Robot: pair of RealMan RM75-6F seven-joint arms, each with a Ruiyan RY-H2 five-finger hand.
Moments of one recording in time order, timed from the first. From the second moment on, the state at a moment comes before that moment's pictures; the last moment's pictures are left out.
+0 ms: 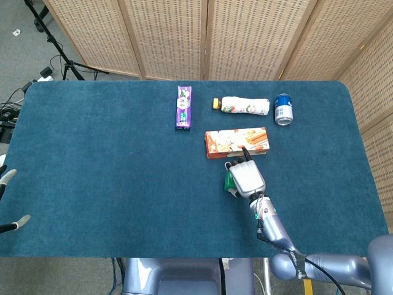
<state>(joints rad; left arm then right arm) -0.05 -1.04 -0.03 -1.59 1.50 1.49 -0.20 0.80 -1.54 0.14 -1.67 -0.86 1.16 -0.76</state>
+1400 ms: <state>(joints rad) -0.07 -1.07 -0.02 -1.60 1.51 1.48 -0.10 0.55 -1.66 0.01 -0.99 -1.59 1.28 0.79</state>
